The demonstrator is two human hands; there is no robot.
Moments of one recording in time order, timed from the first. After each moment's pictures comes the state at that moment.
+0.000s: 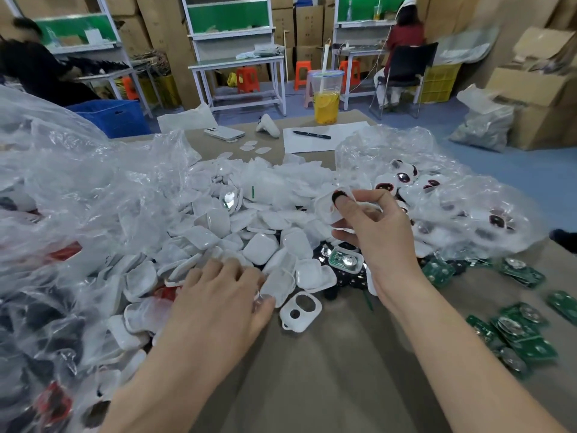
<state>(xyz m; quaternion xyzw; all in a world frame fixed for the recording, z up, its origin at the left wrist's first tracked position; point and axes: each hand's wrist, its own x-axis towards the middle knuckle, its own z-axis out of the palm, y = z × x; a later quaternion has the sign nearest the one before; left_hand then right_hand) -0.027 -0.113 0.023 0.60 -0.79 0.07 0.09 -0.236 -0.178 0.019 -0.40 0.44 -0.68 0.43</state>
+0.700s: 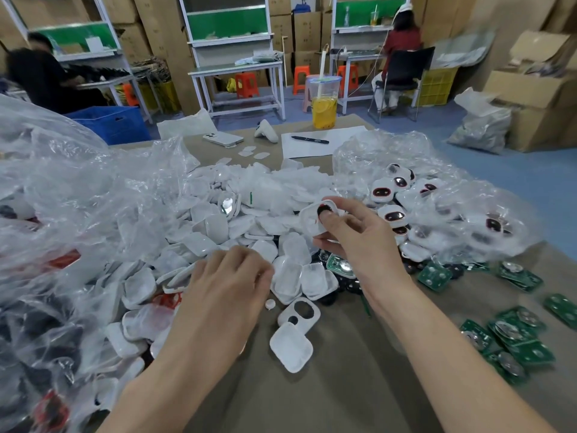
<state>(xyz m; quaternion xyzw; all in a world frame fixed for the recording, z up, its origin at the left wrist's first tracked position) -0.030 -0.117 0.023 0.53 -0.80 0.05 0.26 -0.228 -0.174 0.019 -0.43 0.41 -0.63 0.50</state>
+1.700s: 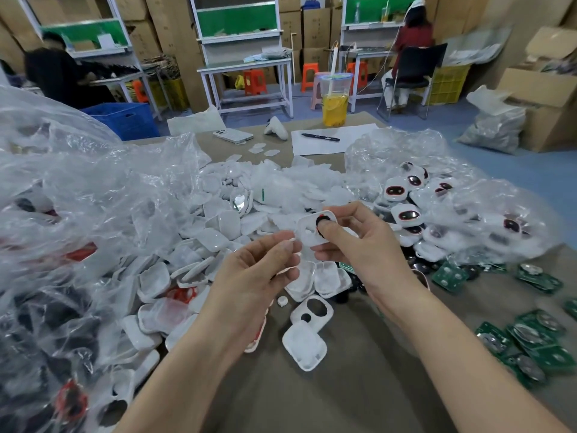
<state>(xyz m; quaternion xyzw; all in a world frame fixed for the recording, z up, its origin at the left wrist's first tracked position) -0.052 -0.141 0.024 0.41 -0.38 -0.62 0.55 -0.219 -0.168 0.019 -0.47 0.40 -0.60 0.52</state>
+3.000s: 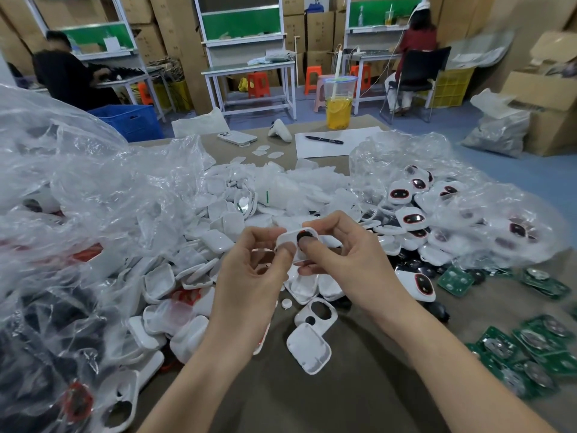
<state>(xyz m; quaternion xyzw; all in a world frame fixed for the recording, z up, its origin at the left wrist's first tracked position) -0.052 -0.130 0.024 0.50 -0.54 -0.37 0.56 -0.203 -0.158 0.014 -0.56 0.37 -0.55 0.50</state>
